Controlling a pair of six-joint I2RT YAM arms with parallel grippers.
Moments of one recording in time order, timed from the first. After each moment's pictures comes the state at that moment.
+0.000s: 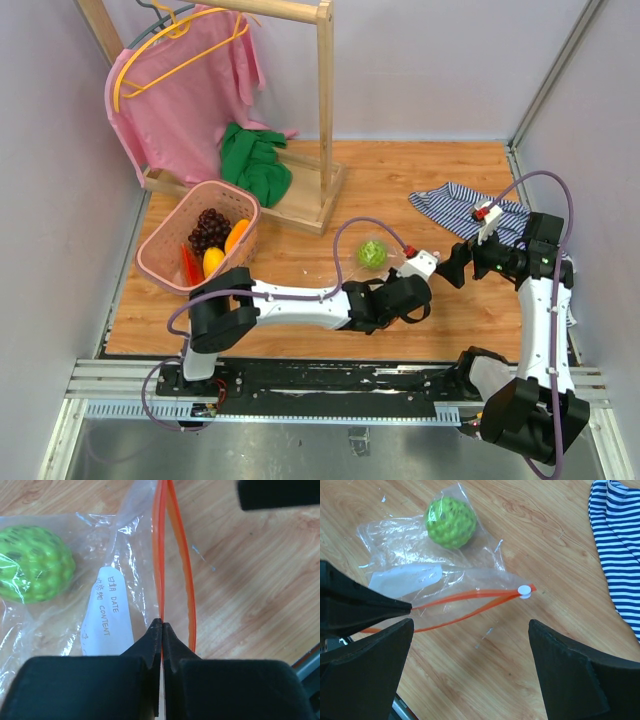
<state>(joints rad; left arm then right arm) -1.35 1.93 1.36 -0.13 -0.56 -0.42 -0.34 0.96 0.84 -0.84 -0.92 -0.69</state>
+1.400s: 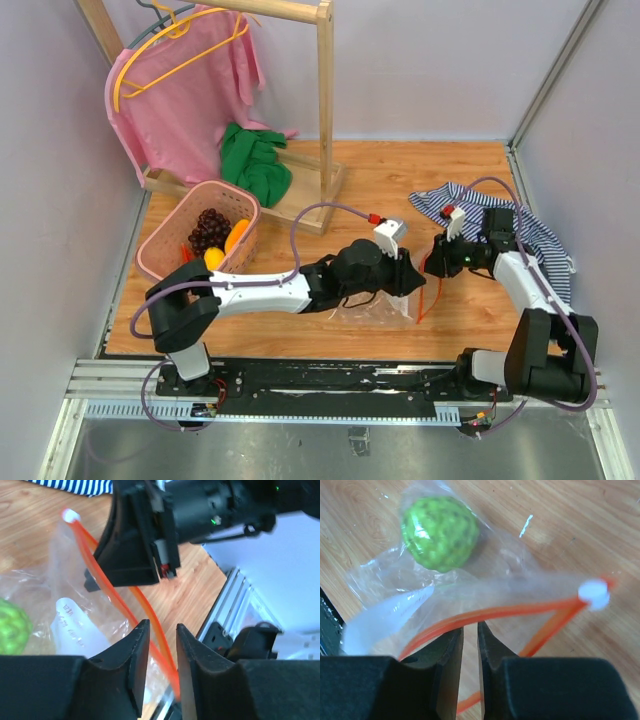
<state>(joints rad) -1.17 1.73 1.12 0.36 -0.08 -0.63 -0.12 1.24 0.73 -0.53 -0.84 -0.46</state>
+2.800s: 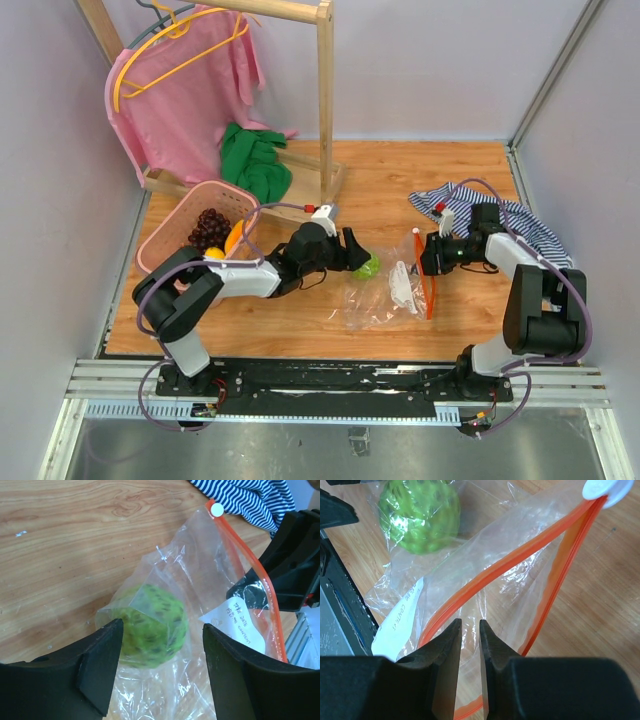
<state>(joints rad) -0.83 1.68 0.78 0.54 0.01 -0.71 -0.09 1.51 0.81 -0.57 -0.91 -0.41</state>
